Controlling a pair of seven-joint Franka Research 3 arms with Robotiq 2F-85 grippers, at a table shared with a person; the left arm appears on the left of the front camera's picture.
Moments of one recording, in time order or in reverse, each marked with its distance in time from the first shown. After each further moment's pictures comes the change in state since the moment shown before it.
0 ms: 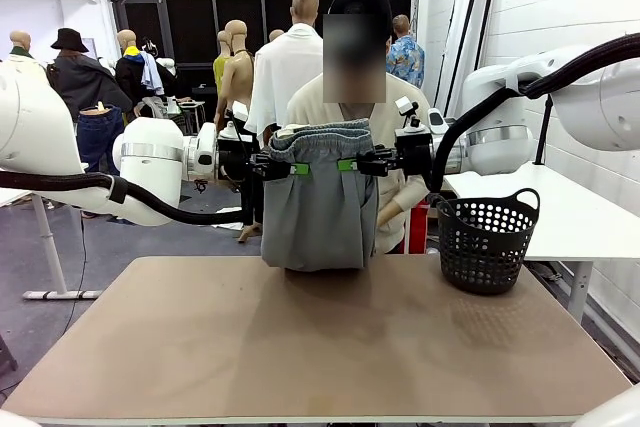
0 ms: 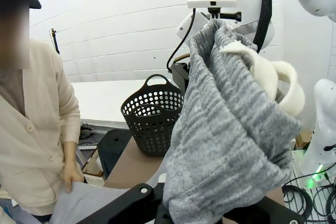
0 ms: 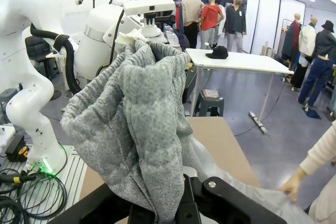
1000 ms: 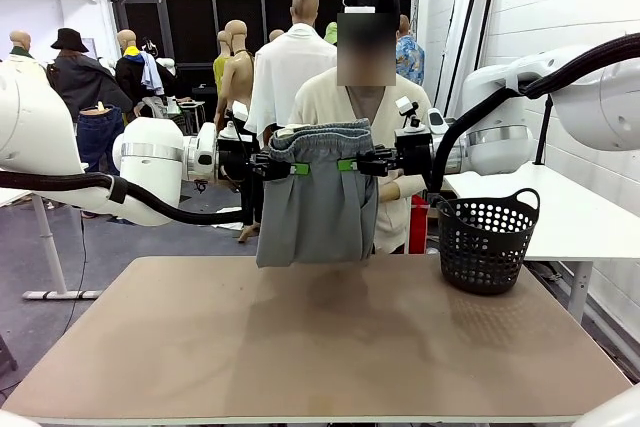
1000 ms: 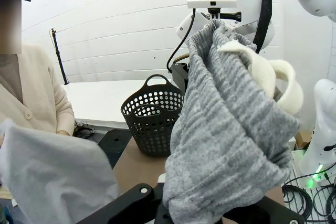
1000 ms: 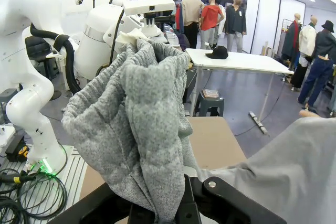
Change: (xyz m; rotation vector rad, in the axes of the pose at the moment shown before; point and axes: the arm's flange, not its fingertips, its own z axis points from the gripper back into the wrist) left arm 0.000 0.000 0.000 0.000 0.000 0.000; right arm 0.000 0.000 0.000 0.000 0.000 0.000
